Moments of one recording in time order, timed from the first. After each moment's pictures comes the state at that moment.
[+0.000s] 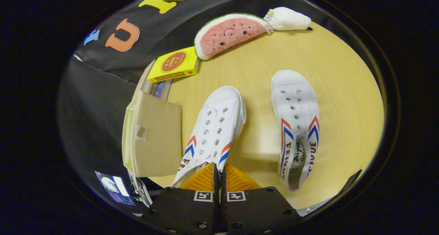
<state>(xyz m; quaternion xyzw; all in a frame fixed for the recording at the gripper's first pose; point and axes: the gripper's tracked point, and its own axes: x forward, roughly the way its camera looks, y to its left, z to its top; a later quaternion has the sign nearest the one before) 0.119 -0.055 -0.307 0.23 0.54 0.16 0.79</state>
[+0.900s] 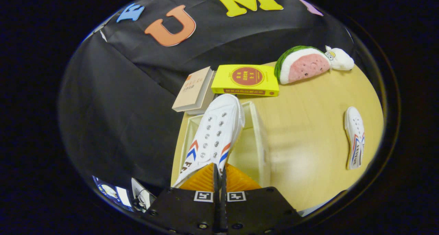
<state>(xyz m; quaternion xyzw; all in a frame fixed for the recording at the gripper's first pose) 0.121 0.235 -0.236 0.17 0.47 0.18 0.85</state>
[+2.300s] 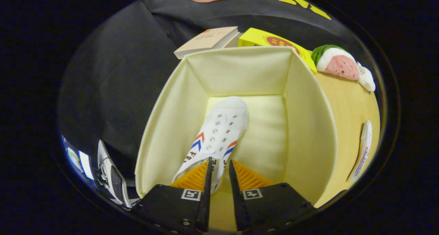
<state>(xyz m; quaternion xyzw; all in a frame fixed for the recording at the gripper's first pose) 0.101 0.277 -0.325 0.00 0.52 0.22 0.83</state>
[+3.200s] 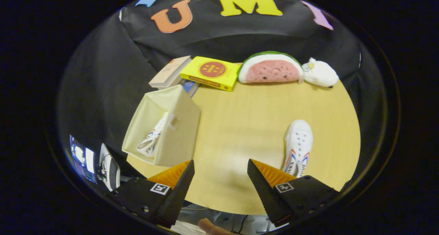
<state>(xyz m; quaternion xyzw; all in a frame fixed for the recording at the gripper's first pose) 0.106 -0.047 -0.258 0.03 0.49 0.14 0.86</state>
